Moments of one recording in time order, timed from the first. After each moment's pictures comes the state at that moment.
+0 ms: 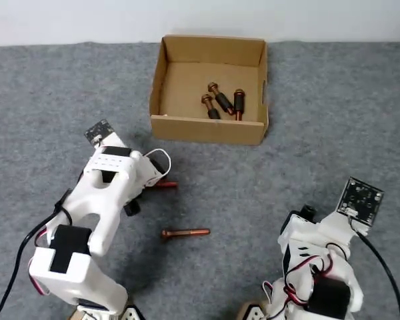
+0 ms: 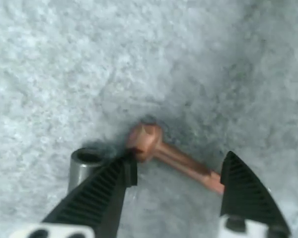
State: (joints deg) left arm 3.3 8.3 32.1 56.7 55.8; right arm 9.8 -94.3 67.7 82.9 -14.9
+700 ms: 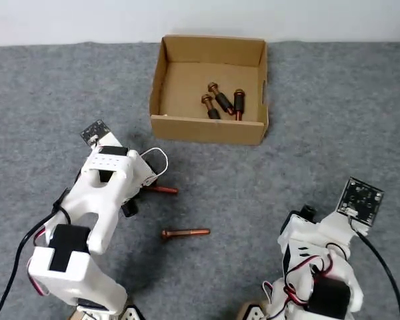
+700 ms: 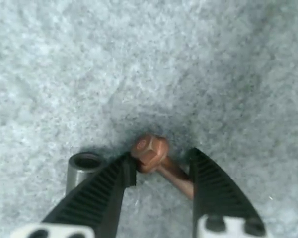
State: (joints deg) left arm 2.8 10.2 31.1 57.1 56.0; right arm 9.8 -94.3 67.7 82.9 -14.9
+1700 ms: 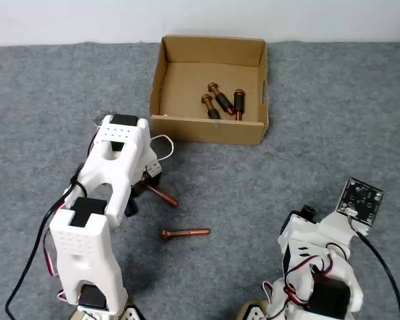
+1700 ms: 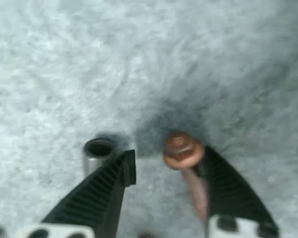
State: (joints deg) left arm 4.6 28.6 2.2 85.6 53.2; right arm 9.8 -94.3 67.7 82.9 -14.8
